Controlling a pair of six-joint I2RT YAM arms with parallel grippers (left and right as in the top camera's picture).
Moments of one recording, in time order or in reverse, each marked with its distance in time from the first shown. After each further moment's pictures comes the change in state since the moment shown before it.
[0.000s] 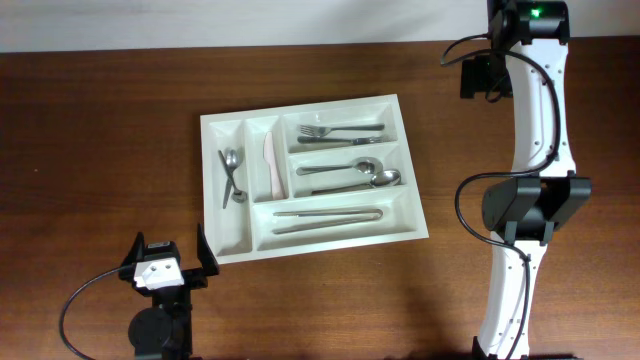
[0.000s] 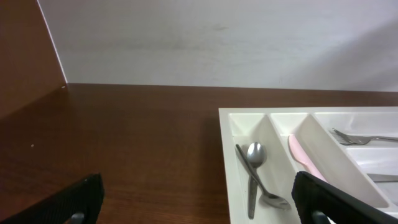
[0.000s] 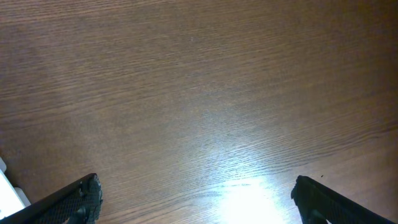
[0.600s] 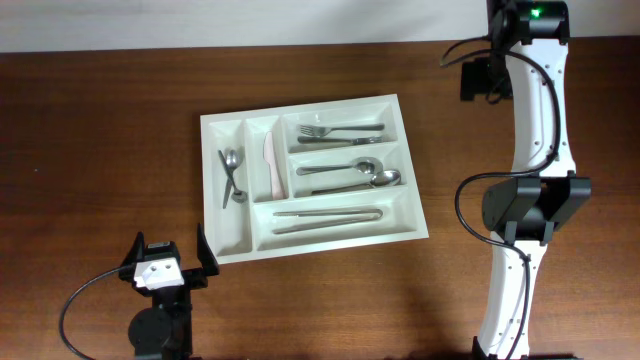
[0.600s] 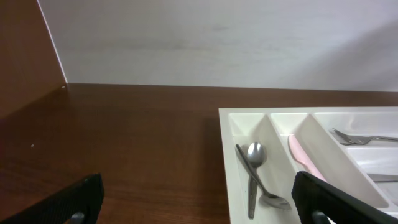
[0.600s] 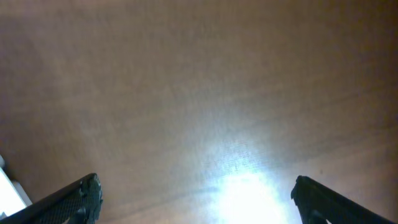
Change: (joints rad) left arm 0.000 0.000 0.000 0.000 0.000 0.000; right arm 0.000 0.000 0.000 -0.053 -0.001 0.000
